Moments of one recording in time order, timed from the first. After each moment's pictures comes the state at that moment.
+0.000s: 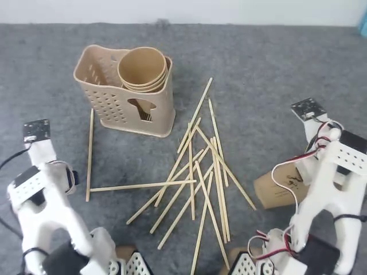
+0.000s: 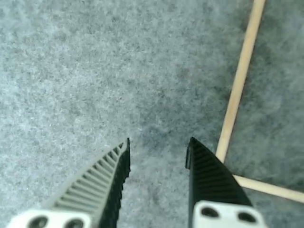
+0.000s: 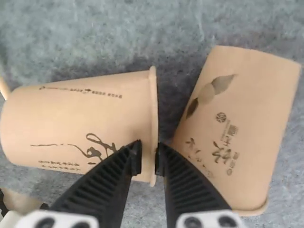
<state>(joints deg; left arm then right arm) -45.3 -22.6 60.5 50.2 -19.5 23.0 -17.8 35.5 75.7 48.0</state>
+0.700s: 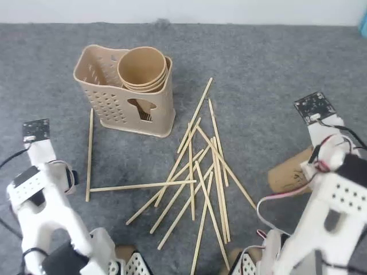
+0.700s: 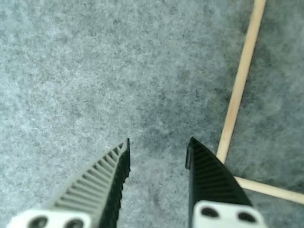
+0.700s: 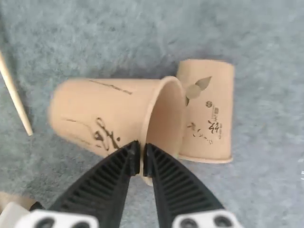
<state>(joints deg) -45.3 -22.6 60.5 49.8 -19.5 22.9 -44.5 32.9 84.1 48.4</state>
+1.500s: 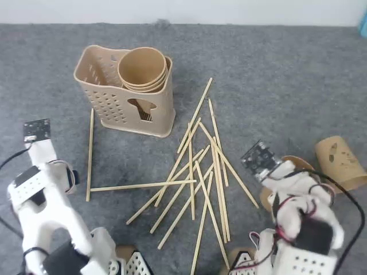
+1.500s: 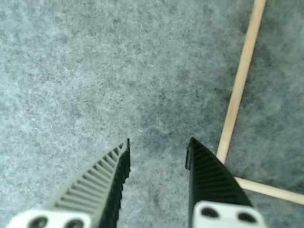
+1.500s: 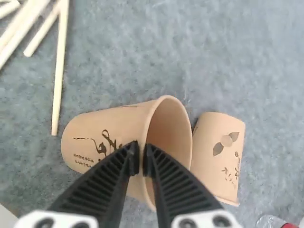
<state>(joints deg) -45.3 -22.6 60.5 49.8 -19.5 9.2 -85.6 61.2 84.3 57.1</state>
